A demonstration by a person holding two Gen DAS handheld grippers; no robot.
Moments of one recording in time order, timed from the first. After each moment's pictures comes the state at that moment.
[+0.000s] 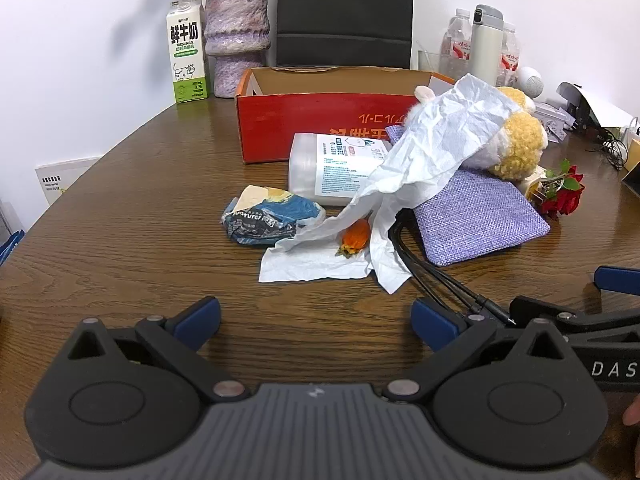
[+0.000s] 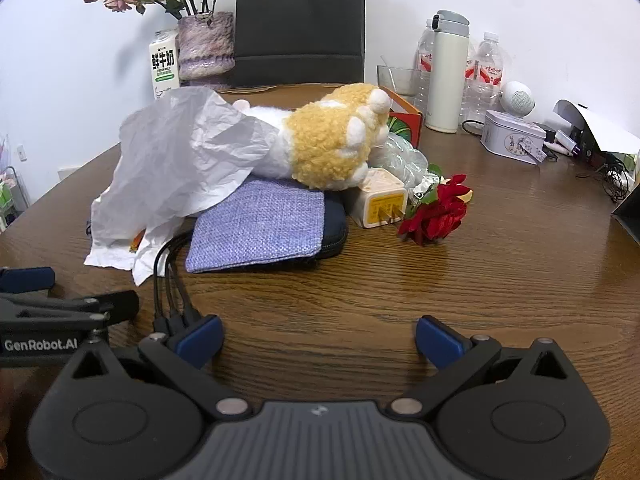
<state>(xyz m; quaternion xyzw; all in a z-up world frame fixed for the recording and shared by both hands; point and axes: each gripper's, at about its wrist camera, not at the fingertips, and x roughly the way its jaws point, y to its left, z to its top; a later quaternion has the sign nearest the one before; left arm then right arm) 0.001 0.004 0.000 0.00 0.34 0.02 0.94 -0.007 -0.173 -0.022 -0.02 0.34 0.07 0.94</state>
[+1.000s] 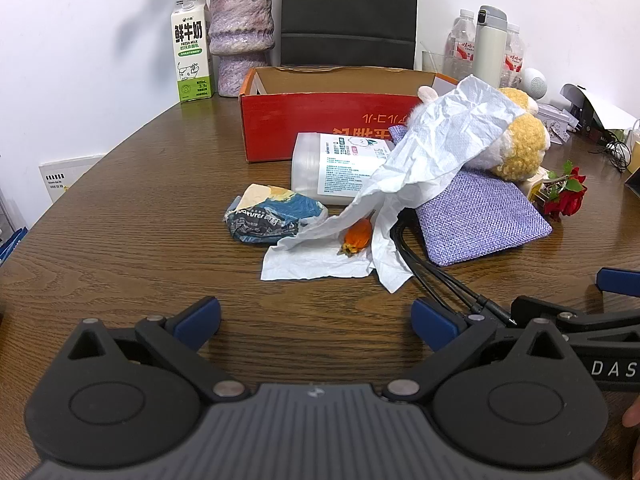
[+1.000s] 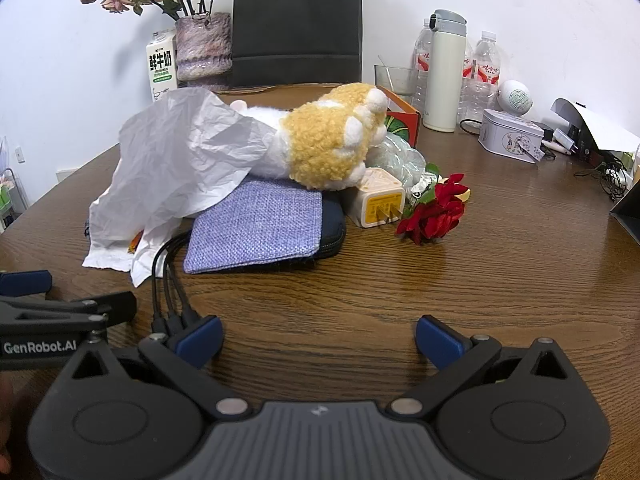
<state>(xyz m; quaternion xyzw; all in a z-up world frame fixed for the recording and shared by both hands) 0.000 0.004 0.000 0.00 0.34 0.02 0.94 -0.006 -0.174 -0.023 -0.01 0.34 0.06 0.94</state>
